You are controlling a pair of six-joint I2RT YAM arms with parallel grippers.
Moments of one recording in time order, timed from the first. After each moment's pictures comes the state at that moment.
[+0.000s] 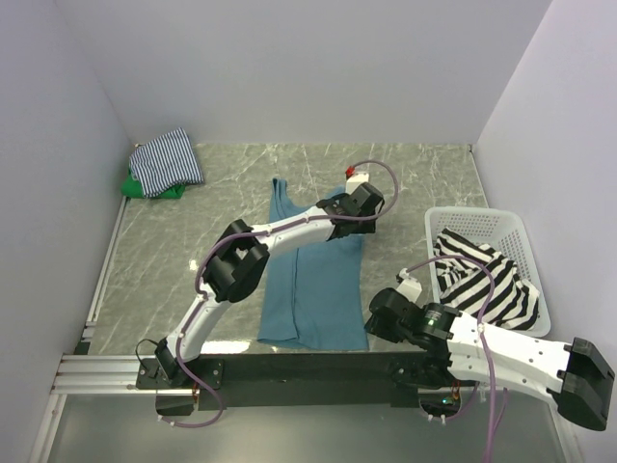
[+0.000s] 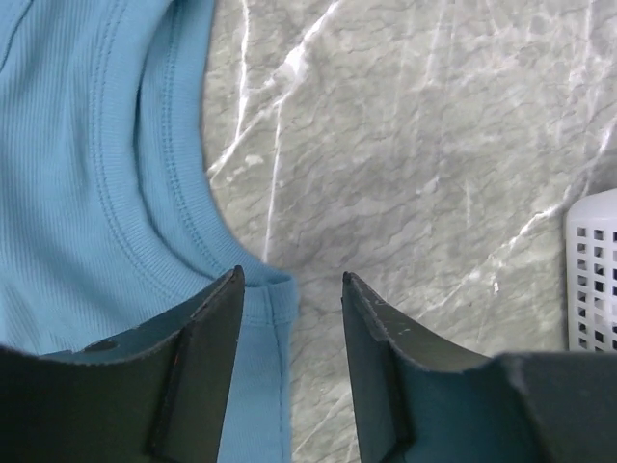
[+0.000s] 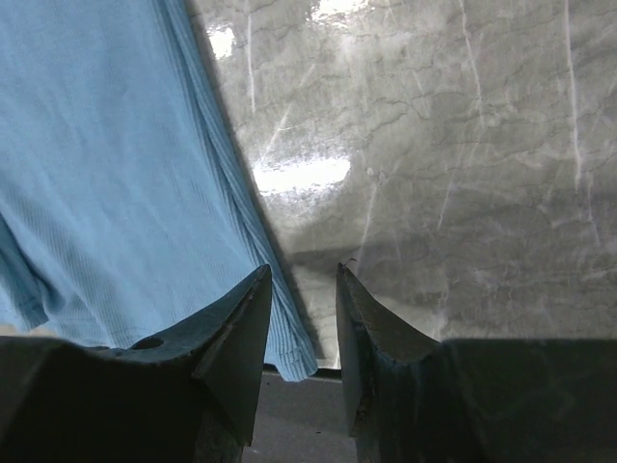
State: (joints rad) left arm -0.93 2.30 1.92 -0.40 -0.33 -0.73; right arm 1.01 0.76 0.33 -0.66 0.29 1.28
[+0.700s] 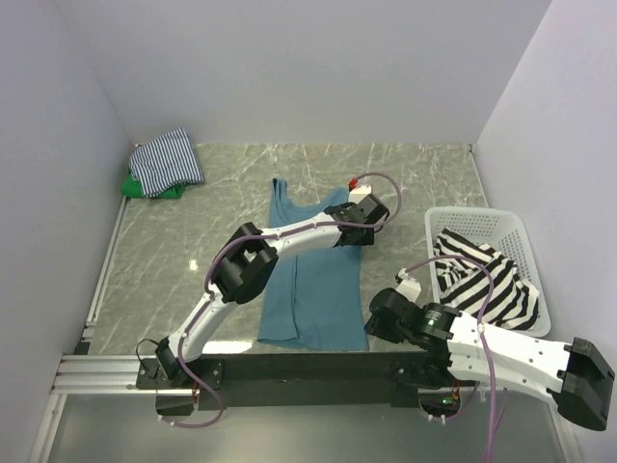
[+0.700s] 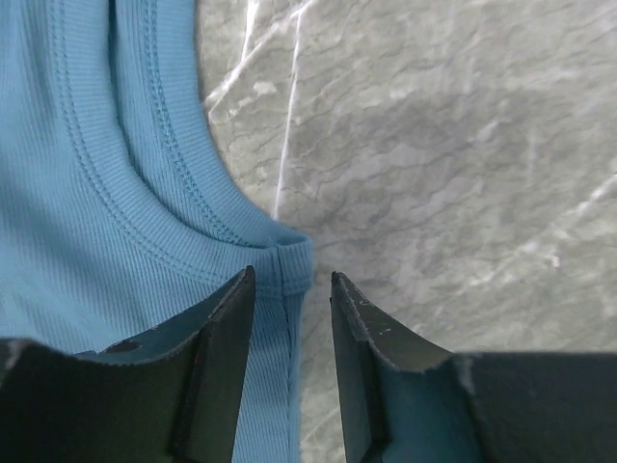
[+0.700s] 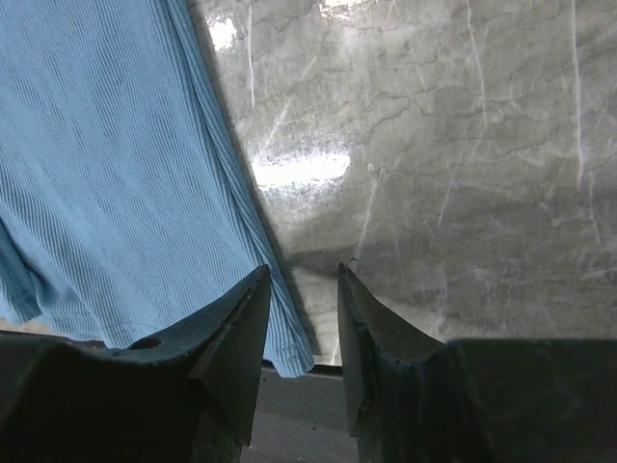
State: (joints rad) left arm -0.96 2.35 1.94 -0.49 -0.34 -0.78; right arm 1.01 0.76 0.33 -0.66 0.28 1.27
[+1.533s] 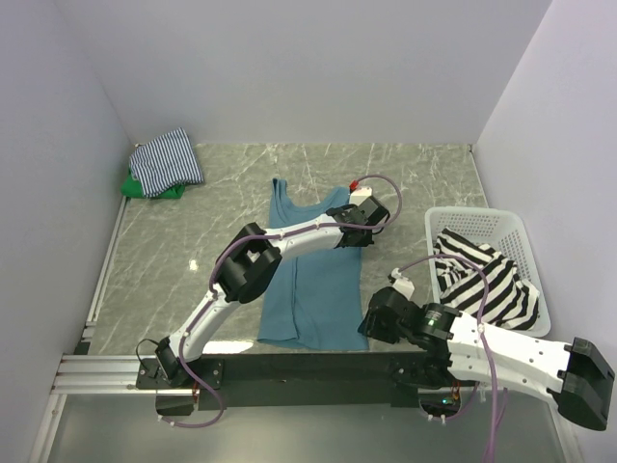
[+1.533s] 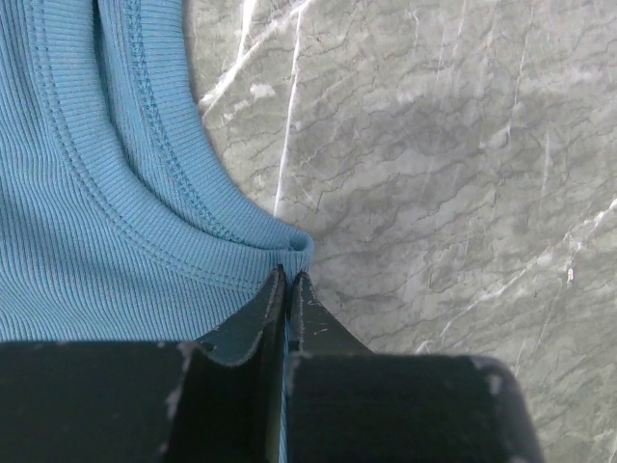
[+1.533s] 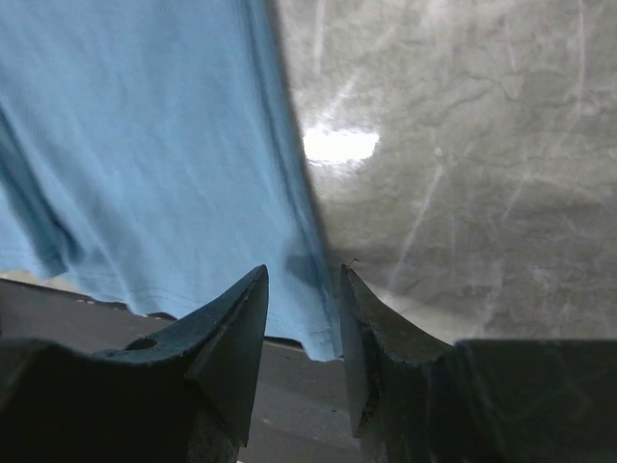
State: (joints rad) left arm -0.96 2.38 1.96 -0.48 -0.34 -0.77; right arm 1.01 0.75 0.33 -0.60 0.20 1.21
